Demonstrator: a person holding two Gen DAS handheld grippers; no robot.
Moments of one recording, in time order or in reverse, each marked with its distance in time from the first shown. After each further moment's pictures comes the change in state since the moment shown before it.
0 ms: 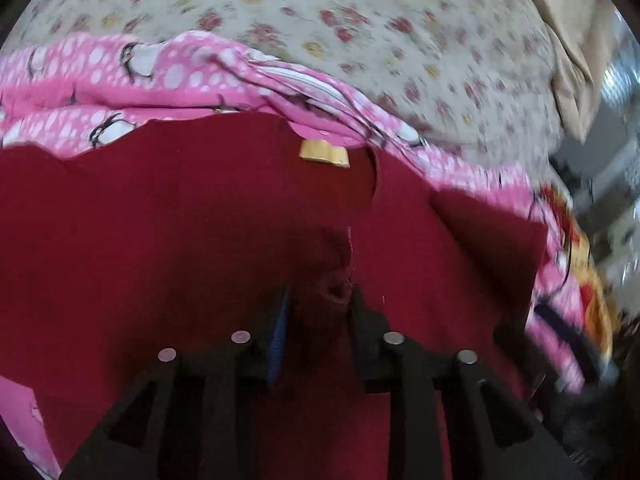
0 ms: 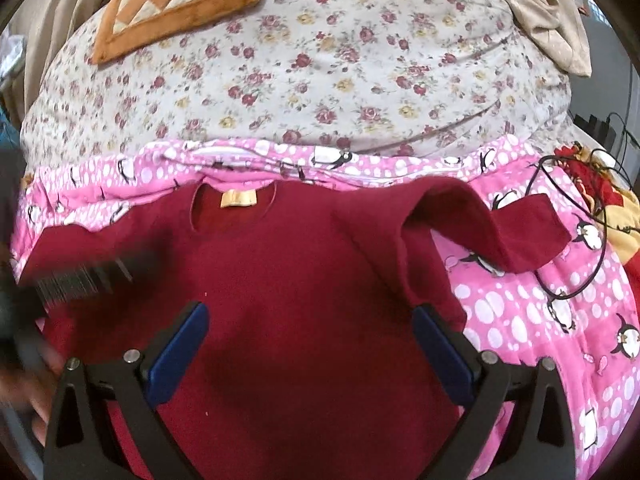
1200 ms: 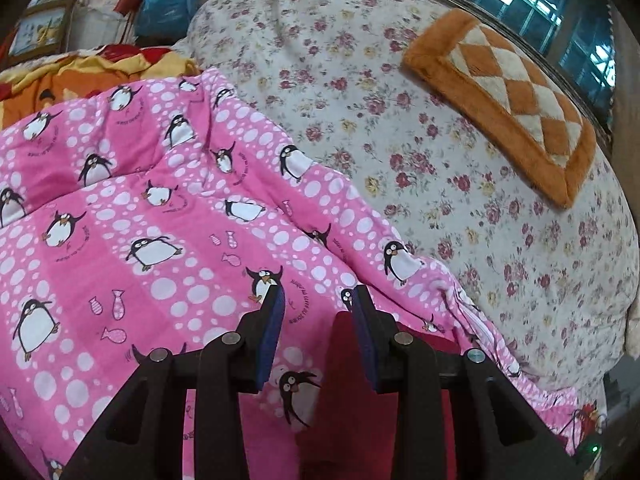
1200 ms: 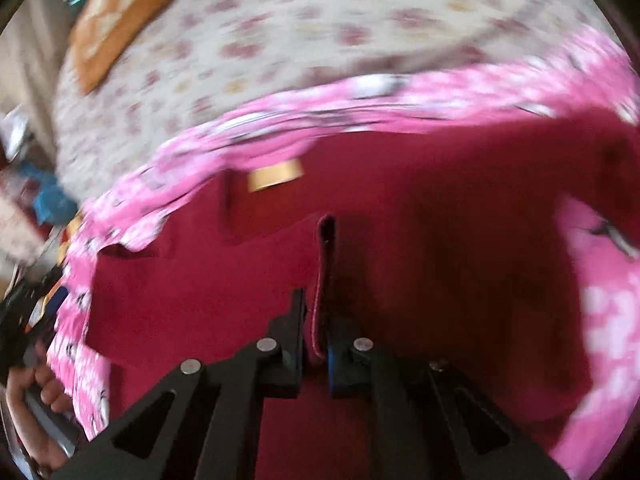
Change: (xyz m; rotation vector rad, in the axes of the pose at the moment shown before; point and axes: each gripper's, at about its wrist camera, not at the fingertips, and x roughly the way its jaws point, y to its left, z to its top) left arm -0.134 0.152 0.016 -0.511 -0.502 0.349; right arm 0.081 -0.026 0.026 0.232 0.262 0.329
